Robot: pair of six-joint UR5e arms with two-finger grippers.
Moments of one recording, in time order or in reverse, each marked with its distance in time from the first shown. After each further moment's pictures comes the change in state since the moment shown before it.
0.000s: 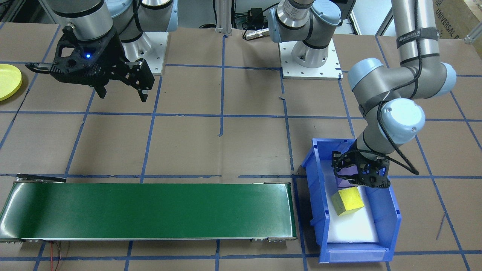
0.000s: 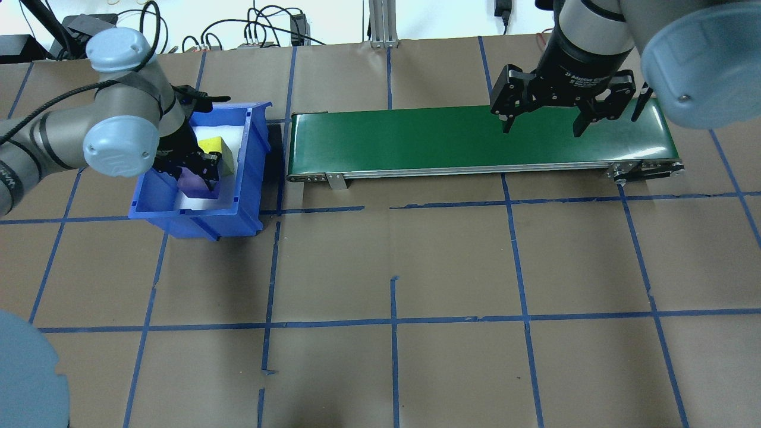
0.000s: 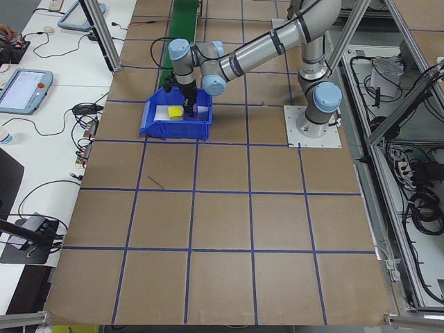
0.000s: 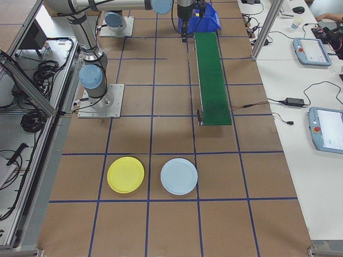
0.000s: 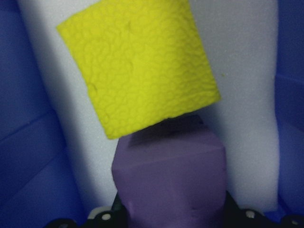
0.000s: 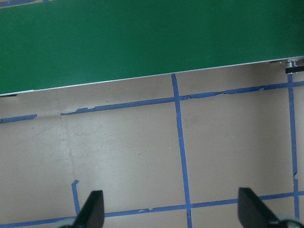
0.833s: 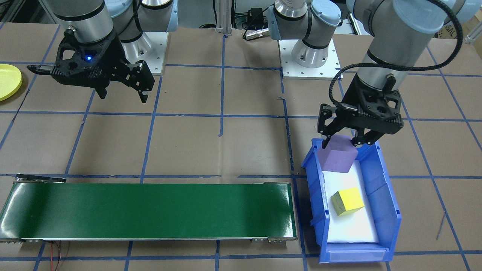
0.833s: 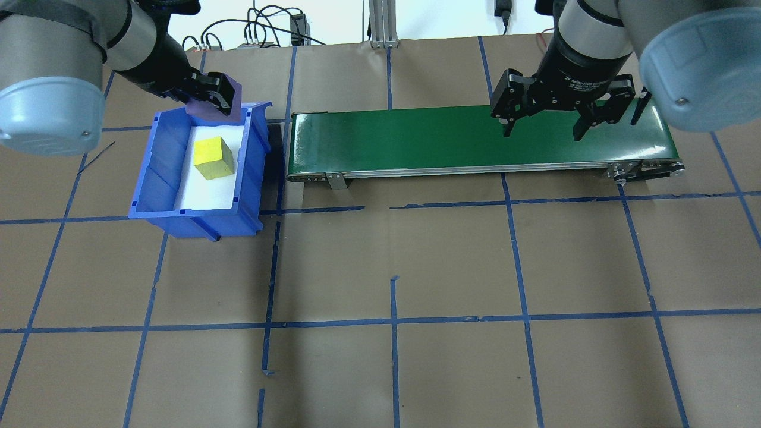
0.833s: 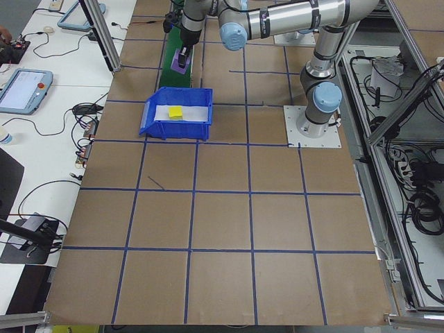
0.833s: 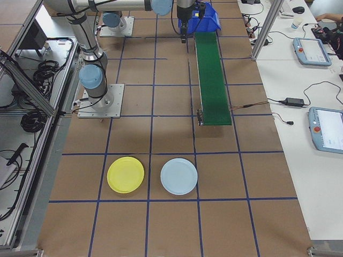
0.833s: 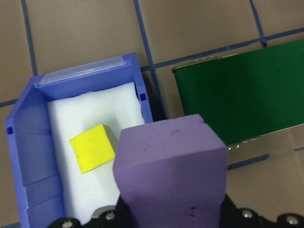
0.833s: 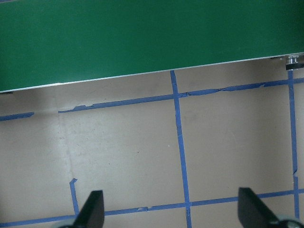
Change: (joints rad) left arm -0.110 0.203 0.079 -0.008 -0.241 -0.044; right arm -0.002 0.000 0.010 0.000 -0.001 0.000
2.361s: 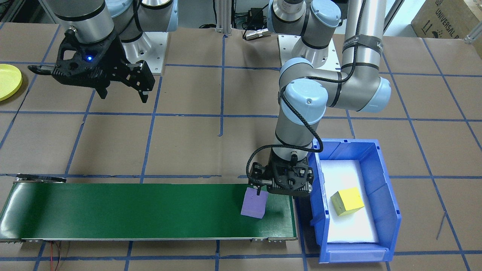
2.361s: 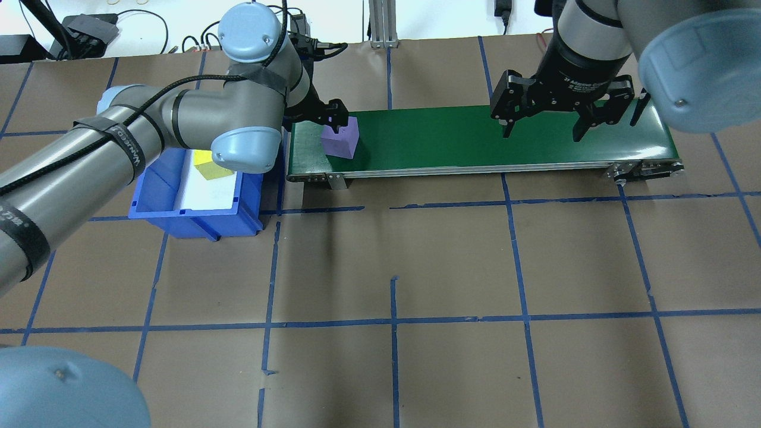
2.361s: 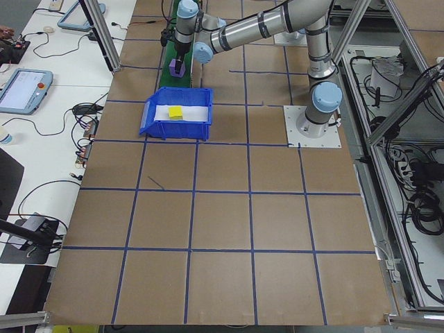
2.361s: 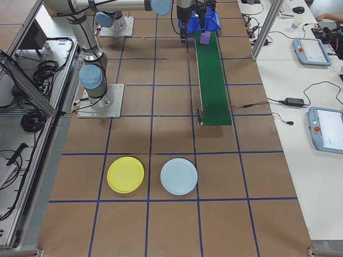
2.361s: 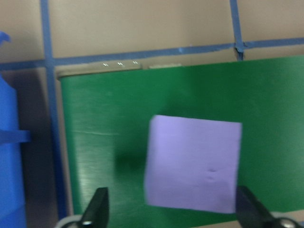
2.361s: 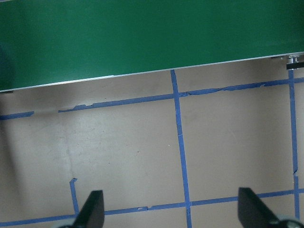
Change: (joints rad) left arm -0.205 -0.316 0.041 0.312 0.156 -0.325; right arm 0.001 0.000 0.002 0.000 0.000 0.000
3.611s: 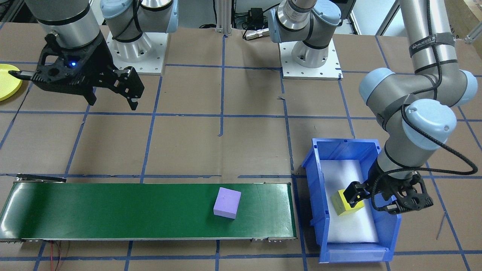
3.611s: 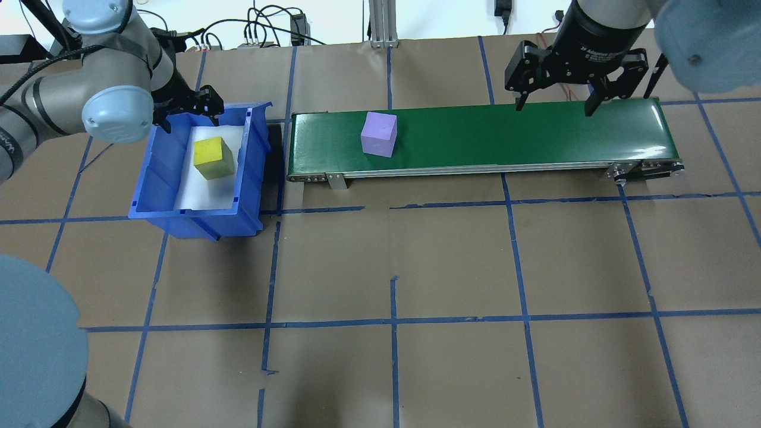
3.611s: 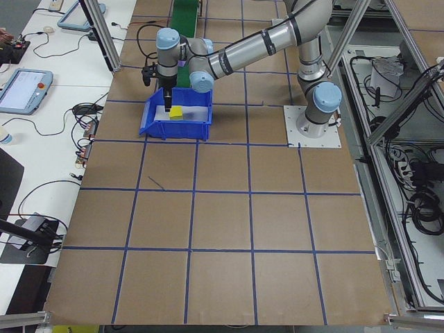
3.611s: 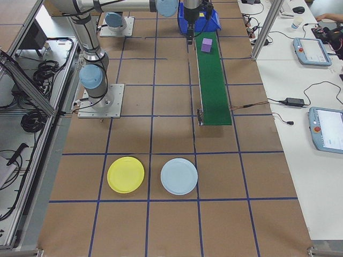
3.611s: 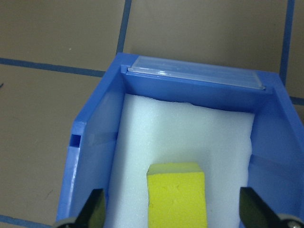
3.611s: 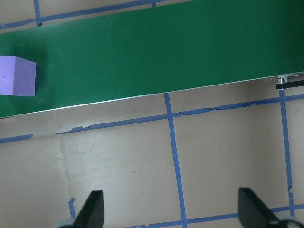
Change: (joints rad) left arm 0.324 -0.028 0.018 -0.132 0.025 0.044; right arm -0.058 0.077 -0.098 -0.008 0.015 -0.032
